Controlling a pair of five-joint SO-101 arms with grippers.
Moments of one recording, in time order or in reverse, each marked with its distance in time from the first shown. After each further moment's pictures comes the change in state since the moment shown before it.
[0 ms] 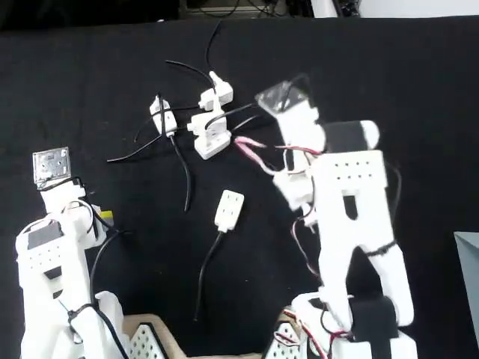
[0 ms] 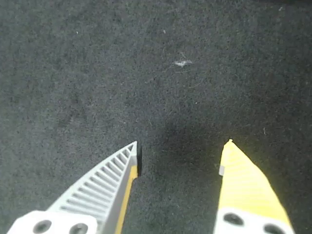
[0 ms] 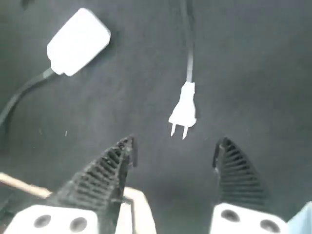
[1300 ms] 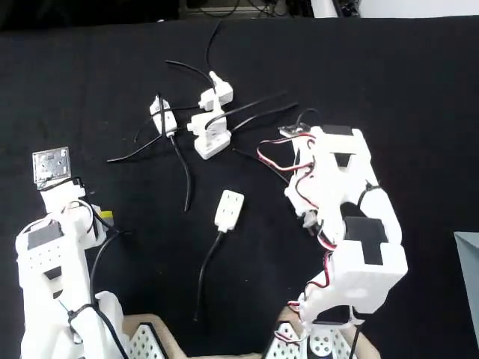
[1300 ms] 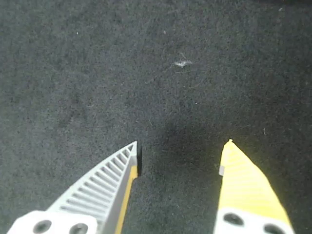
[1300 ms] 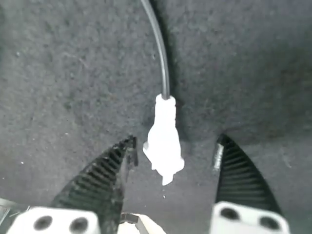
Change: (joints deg) left arm 0.0 0.0 0.0 0.0 0.0; right arm 9.7 31.7 3.3 -16.0 -0.3
